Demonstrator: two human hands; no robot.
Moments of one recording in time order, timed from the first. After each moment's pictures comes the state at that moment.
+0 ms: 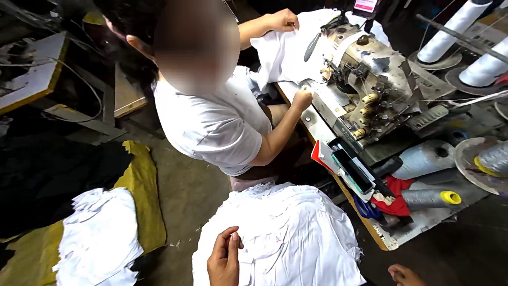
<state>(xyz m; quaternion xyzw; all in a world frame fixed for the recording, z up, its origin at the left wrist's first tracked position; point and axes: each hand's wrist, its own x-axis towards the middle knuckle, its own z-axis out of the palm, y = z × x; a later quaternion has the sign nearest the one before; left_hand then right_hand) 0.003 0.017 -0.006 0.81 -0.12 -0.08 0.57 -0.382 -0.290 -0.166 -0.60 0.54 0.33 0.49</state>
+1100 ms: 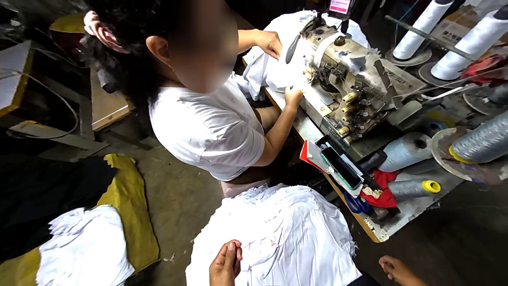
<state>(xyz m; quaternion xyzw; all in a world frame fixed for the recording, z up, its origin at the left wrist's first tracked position) 0.000 0.015 -0.017 0.71 0.07 -0.28 0.64 -0.381 -0.284 -0.179 -0.60 0.54 0.32 0.49</state>
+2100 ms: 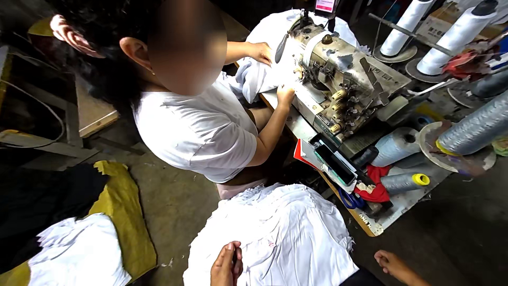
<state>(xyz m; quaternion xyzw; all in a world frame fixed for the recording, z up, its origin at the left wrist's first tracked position) -0.002 0.016 -0.031 0.67 0.10 -0.32 0.66 -0.396 -0.283 -0.202 -0.60 0.55 0.33 0.49</state>
